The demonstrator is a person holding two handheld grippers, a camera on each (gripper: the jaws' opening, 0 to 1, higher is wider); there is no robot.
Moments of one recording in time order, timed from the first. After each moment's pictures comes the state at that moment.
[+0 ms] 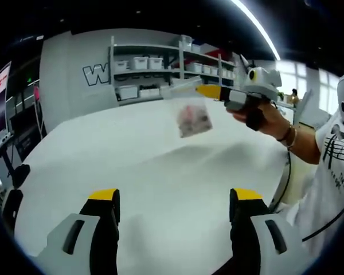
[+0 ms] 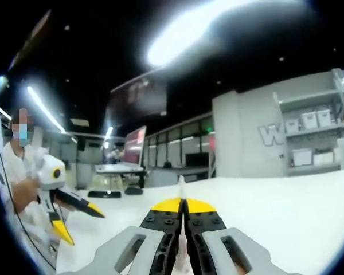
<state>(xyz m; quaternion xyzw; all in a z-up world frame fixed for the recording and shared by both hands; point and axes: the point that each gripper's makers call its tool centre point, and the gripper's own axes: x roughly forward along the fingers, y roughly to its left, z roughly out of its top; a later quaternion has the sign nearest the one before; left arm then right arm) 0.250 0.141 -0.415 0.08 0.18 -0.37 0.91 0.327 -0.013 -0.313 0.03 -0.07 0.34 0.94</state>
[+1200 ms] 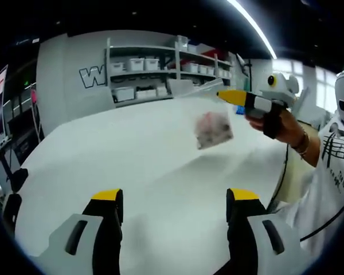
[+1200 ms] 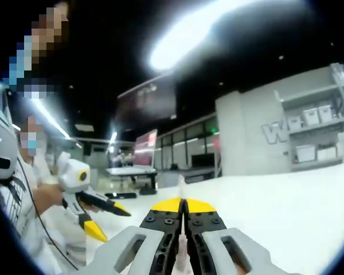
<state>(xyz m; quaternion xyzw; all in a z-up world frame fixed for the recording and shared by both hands) 0.249 0.134 -0.414 0.09 0.17 -0.38 0.91 0.264 -0.005 -0.322 0.05 -0.07 0.36 0.93</state>
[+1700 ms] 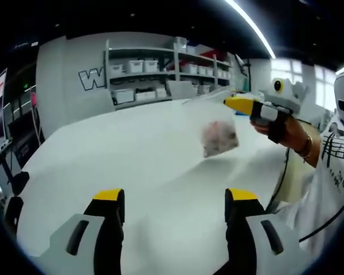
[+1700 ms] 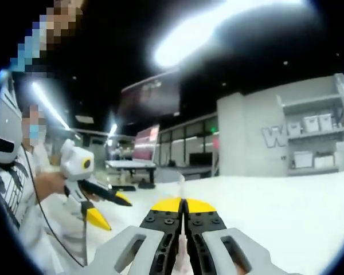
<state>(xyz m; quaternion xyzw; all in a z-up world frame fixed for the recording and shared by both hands) 0.247 0.134 -0.410 0.10 0.17 -0.38 0.91 0.248 -0.007 -0.333 0.01 -0.07 0.35 0.93</state>
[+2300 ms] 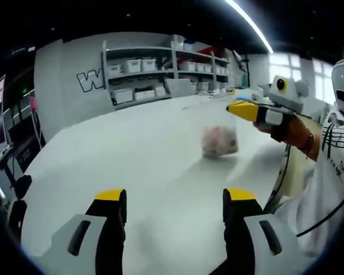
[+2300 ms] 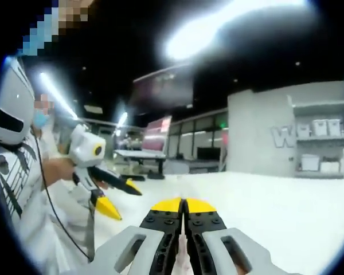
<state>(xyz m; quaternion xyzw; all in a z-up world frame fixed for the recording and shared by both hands) 0.244 0.138 -0.413 0.12 0.17 -0.38 0.90 0.236 0.017 -0.350 -0.04 -0.05 0.39 0.92</state>
